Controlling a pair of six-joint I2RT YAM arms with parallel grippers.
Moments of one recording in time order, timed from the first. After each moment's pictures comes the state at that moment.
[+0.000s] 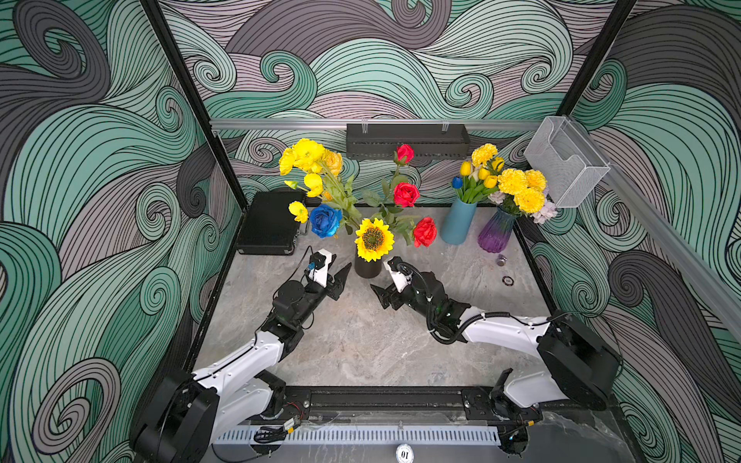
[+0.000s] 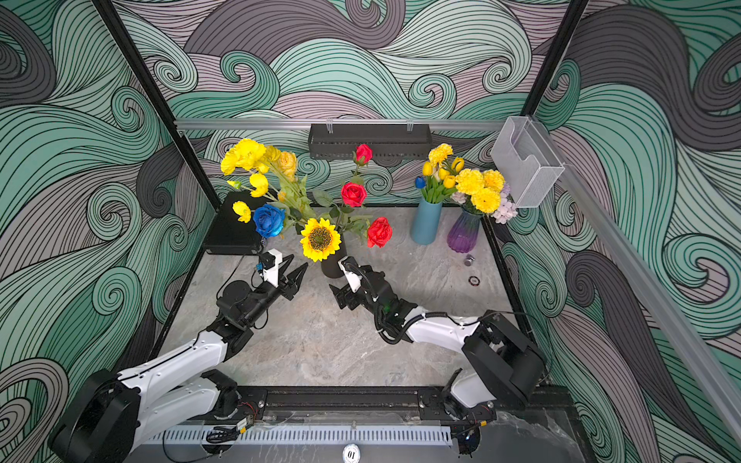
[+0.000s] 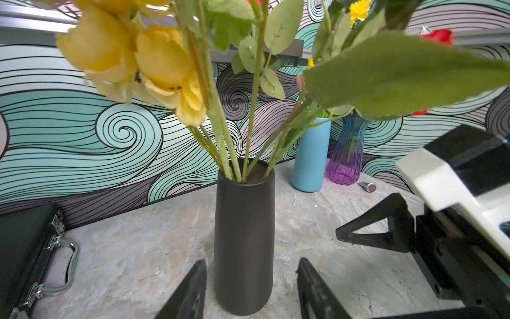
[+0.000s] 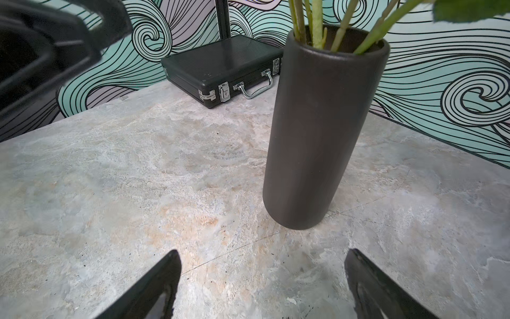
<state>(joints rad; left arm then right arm) -0.49 1.06 0.35 0.74 0.11 0.01 0.85 1.45 0.64 0.47 0.10 0.00</state>
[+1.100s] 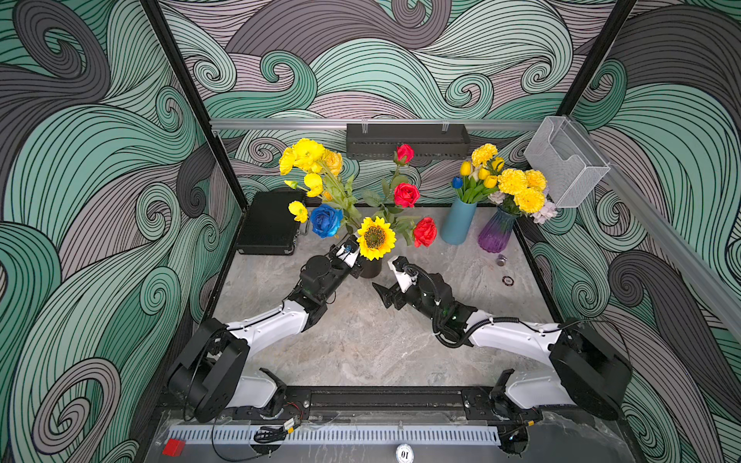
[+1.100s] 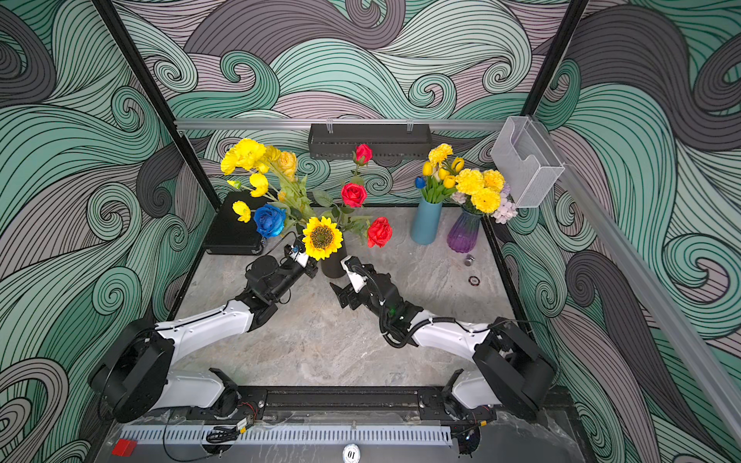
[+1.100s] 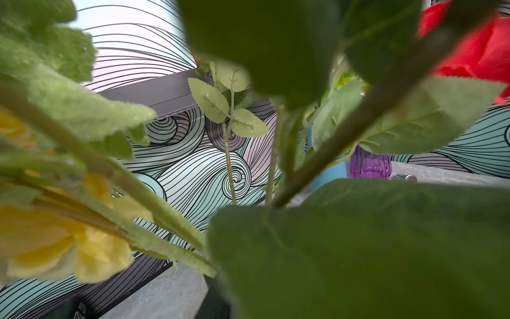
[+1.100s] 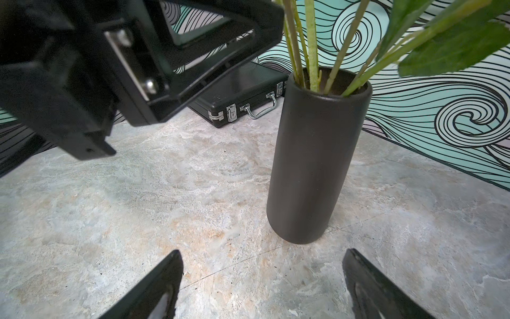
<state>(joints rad) -0.58 1.35 0.63 0.80 0.01 0.28 0.85 1.39 0.61 0.52 0.08 -0.01</state>
